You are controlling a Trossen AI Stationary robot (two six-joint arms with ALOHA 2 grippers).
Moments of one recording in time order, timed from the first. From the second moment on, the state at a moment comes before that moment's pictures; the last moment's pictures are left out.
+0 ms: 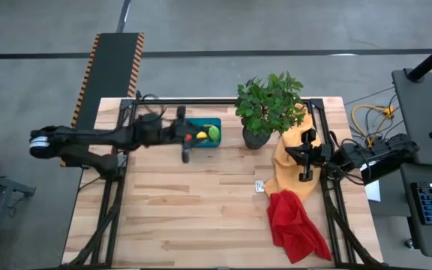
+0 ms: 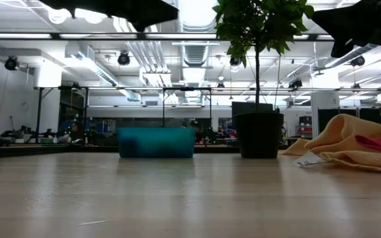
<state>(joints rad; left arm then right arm) 0.15 1.14 0.81 0.27 0.00 0.24 0.26 0.24 0.01 0.58 0.39 -0.18</state>
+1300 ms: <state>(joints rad) -0.06 0.03 0.17 -0.10 -0.23 0.16 0.26 0.24 0.01 0.57 0.39 -0.16</state>
